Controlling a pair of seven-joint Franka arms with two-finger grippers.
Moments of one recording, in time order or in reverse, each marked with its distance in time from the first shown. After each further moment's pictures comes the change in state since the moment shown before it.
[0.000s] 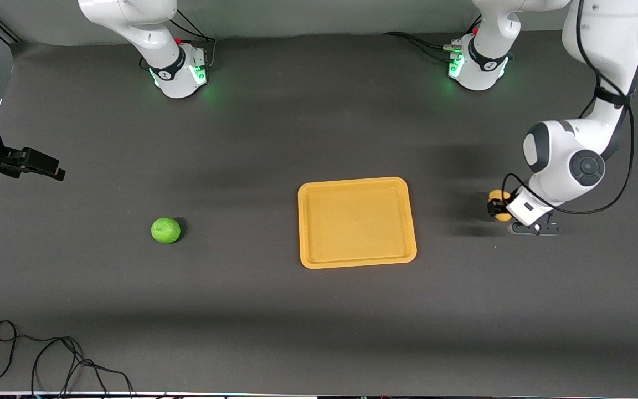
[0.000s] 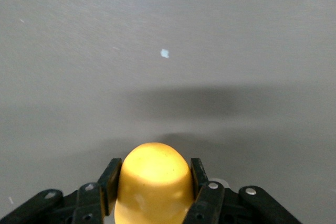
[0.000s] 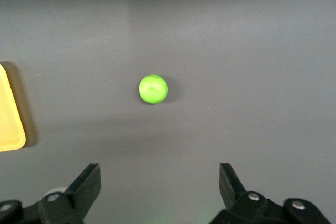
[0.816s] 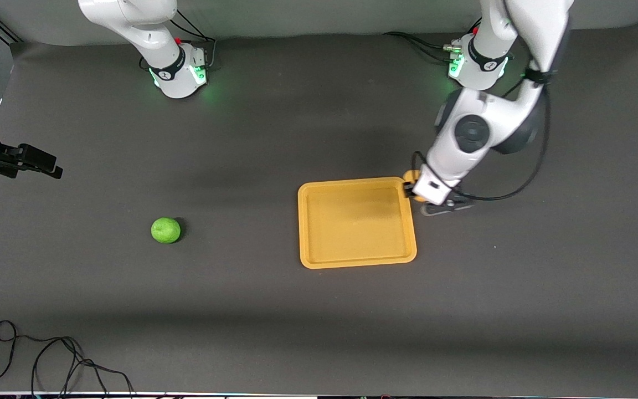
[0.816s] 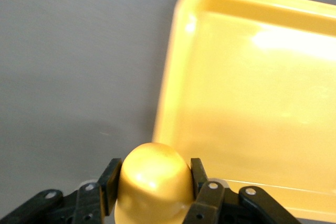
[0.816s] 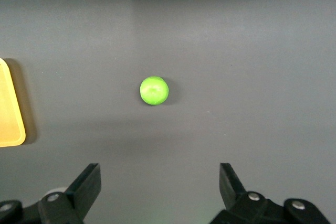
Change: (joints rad) left arm -0.455 -0.013 -0.011 0.111 -0.034 -0.056 -0.733; right arm 0.000 -0.007 0.000 0.007 0.000 0.000 -0.020
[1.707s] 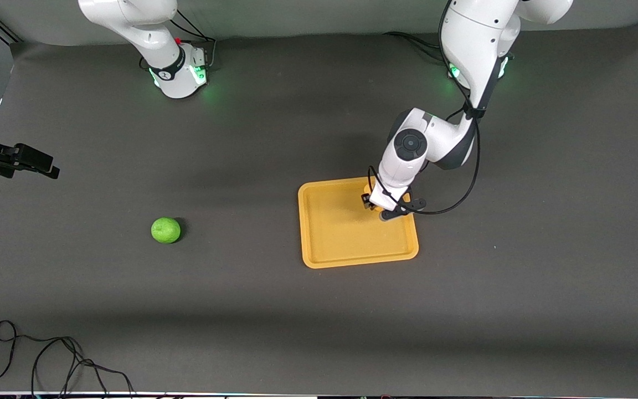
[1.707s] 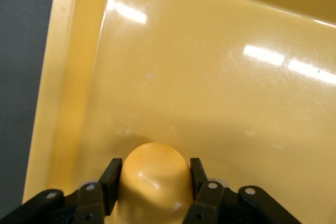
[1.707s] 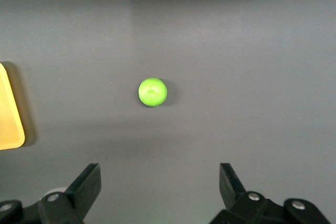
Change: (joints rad) left arm -0.109 0.234 0.003 0.073 -0.032 0.229 -0.146; right arm -0.001 0.000 -0.005 0.008 -0.002 0.000 0.000
